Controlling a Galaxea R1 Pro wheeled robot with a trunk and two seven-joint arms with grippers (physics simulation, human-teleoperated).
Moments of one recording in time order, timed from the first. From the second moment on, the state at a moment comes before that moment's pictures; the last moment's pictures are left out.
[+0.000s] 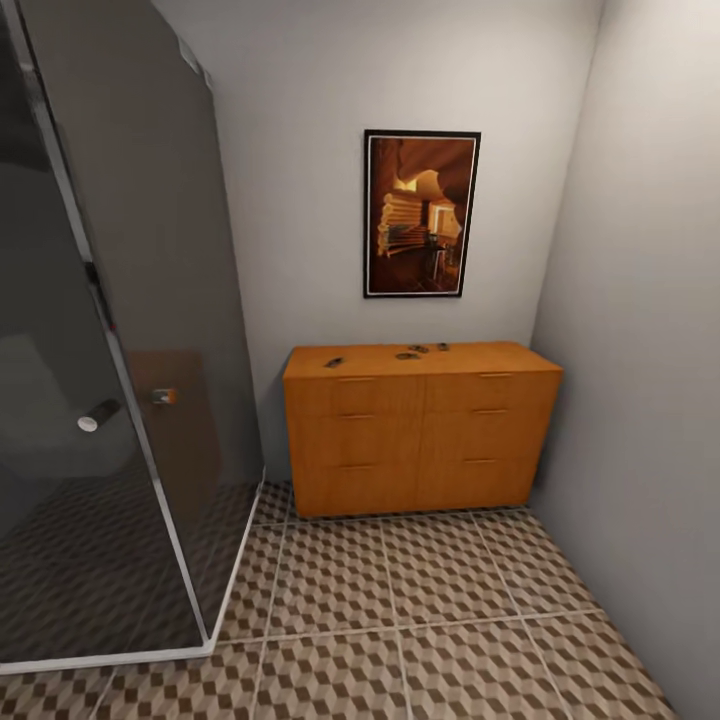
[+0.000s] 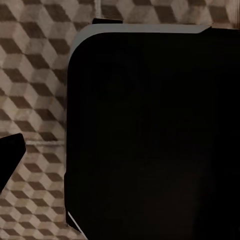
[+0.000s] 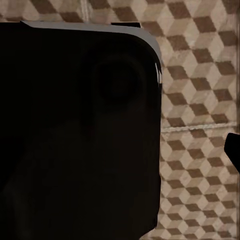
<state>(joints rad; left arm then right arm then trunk) 0.00 0.00 0.02 -0.03 0.06 -0.04 0.00 0.00 -0.01 0.00 0.00 -0.01 -0.10 -0.01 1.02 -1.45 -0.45</state>
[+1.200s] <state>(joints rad) 0.00 0.00 0.02 -0.03 0.06 -0.05 0.00 0.00 -0.01 0.00 0.00 -0.01 -0.10 -0.01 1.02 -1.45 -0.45</state>
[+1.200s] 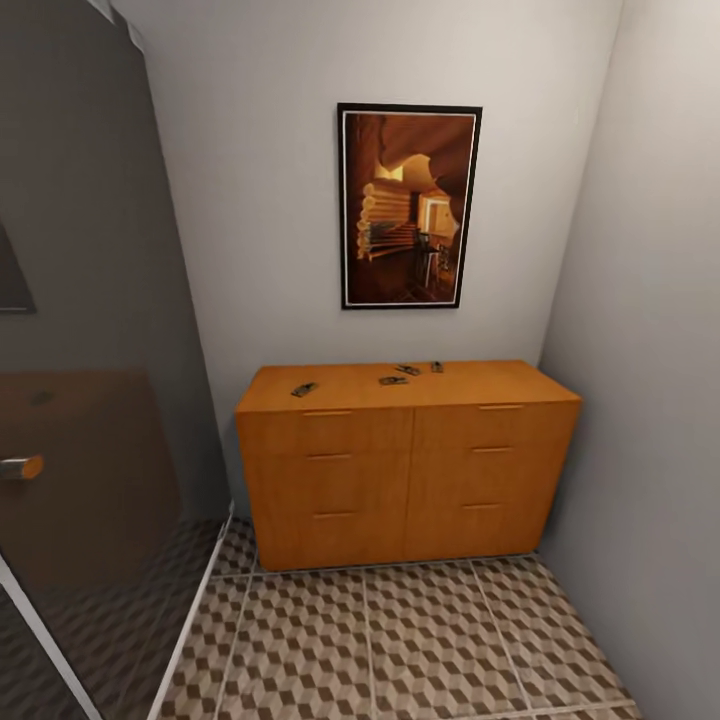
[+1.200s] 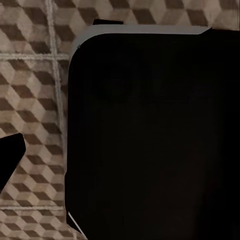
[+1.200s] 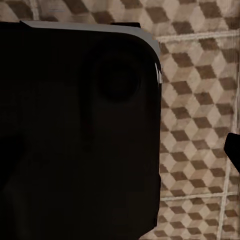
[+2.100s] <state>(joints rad) 0.00 0.00 0.02 -0.03 0.06 -0.05 0.00 0.00 -0.01 0.00 0.00 0.00 -0.10 -0.01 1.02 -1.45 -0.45</state>
